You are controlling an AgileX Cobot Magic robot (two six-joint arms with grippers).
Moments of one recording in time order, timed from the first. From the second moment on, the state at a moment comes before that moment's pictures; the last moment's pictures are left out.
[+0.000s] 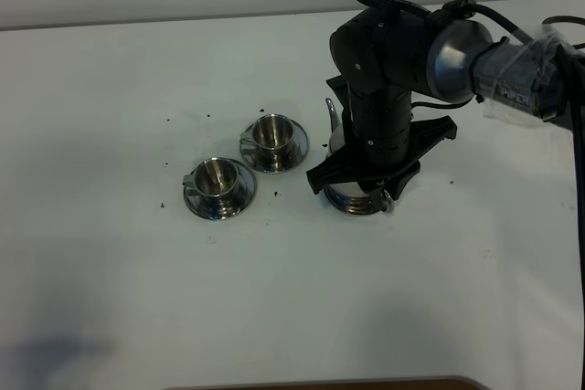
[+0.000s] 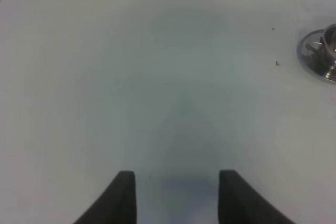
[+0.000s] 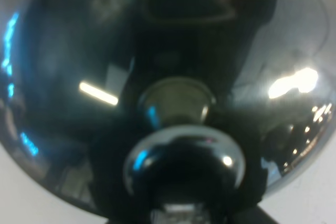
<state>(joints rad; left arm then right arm) 0.06 0.00 -0.46 0.09 1.07 -0.09 0.78 2.16 -1.63 -0.08 1.17 0.35</state>
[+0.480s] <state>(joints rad) 0.06 0.00 -0.46 0.09 1.07 -0.09 0.78 2.15 -1.63 -0.11 1.19 0.35</state>
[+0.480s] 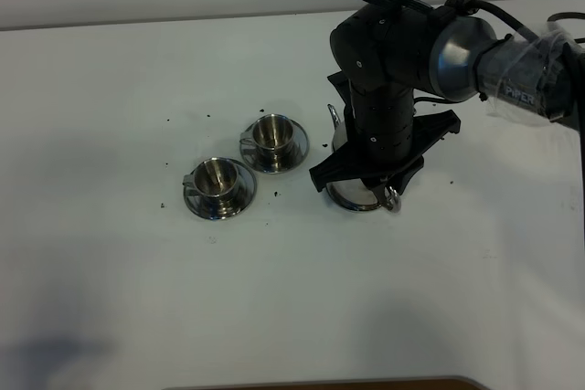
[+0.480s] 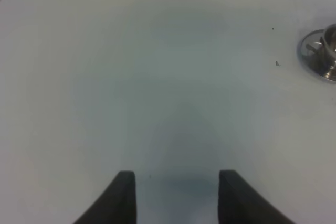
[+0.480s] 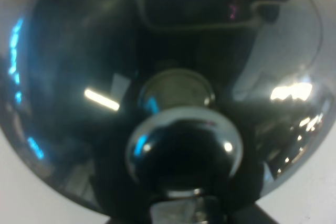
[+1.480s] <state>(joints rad) 0.06 0.00 -0.46 0.09 1.07 -0.09 0.78 2.11 -1.63 -0.11 1.13 0.35</state>
